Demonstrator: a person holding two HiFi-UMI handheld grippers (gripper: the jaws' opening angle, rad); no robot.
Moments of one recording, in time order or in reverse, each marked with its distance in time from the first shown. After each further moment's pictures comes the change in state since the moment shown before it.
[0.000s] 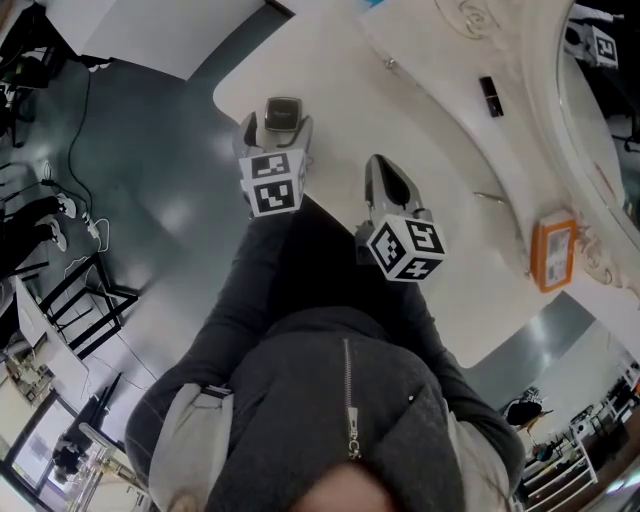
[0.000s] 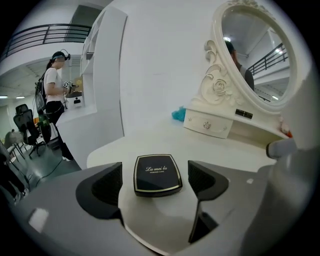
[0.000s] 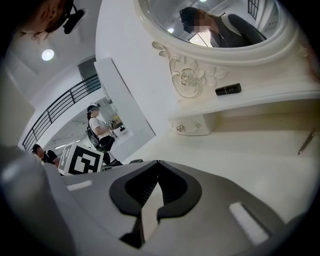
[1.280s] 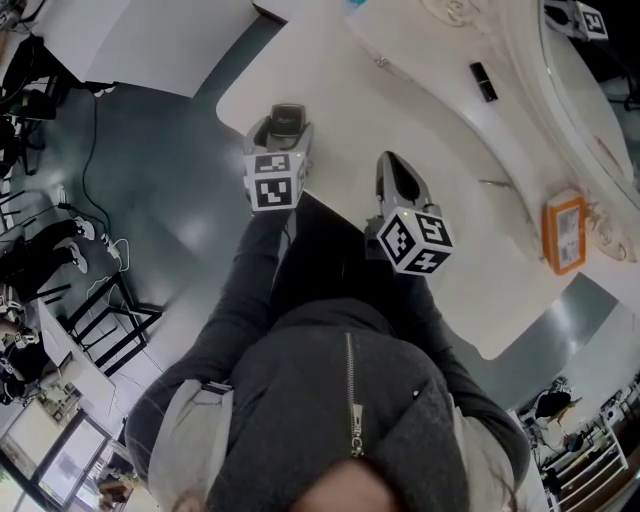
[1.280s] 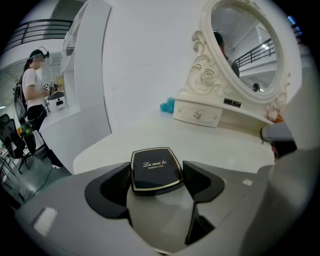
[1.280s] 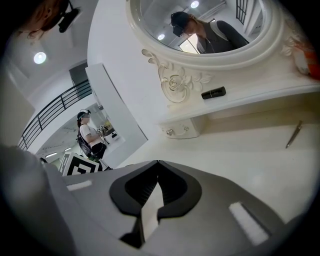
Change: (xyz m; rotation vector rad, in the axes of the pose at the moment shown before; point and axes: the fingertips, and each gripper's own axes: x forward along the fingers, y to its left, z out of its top) left arm 0.016 -0.006 -0.012 0.127 0.078 -0.122; right arm -0.007 -0.016 0.006 0.071 -0.065 -0.083
